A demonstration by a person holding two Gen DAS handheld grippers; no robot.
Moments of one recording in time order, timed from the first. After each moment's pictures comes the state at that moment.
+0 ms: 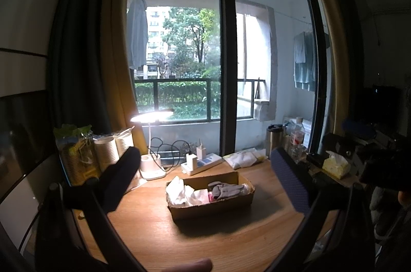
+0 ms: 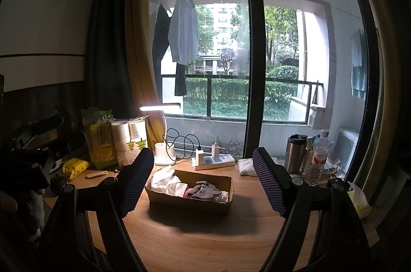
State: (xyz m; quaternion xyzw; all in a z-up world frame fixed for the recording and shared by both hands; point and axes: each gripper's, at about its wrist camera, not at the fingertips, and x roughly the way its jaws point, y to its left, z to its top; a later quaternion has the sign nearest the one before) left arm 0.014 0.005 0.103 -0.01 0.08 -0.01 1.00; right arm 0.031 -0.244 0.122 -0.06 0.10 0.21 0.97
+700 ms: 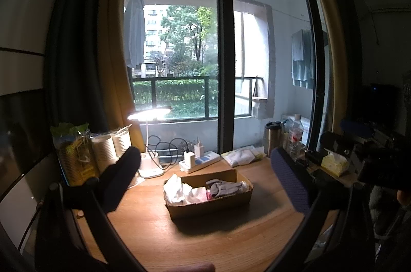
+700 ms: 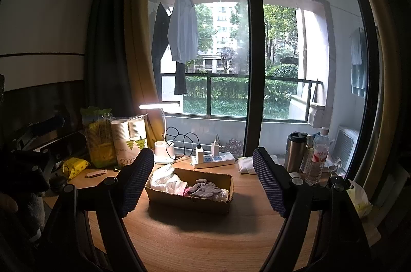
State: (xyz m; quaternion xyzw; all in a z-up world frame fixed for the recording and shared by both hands) left arm 0.017 0.001 0.101 -0.01 0.08 -0.01 1.00; right arm 0.033 -0.243 0.123 -0.06 0.11 0.21 0.97
